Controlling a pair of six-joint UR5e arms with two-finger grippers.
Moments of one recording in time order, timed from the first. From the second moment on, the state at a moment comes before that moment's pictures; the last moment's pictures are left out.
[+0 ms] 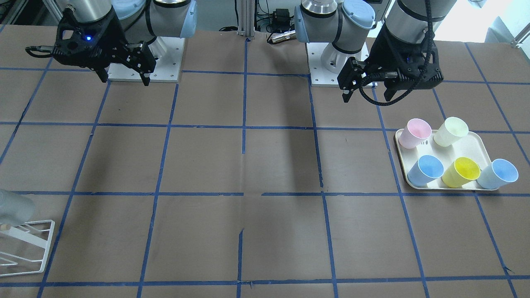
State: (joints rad) left arm -1.52 -1.53 -1.58 -1.62 1.55 -0.04; right arm 1.54 -1.76 1.77 -1.58 -1.56 0.05
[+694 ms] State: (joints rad) left arm -1.52 -1.52 -1.58 -1.63 1.55 -0.04; right arm 1.53 -1.76 1.77 -1.58 -1.56 0.05
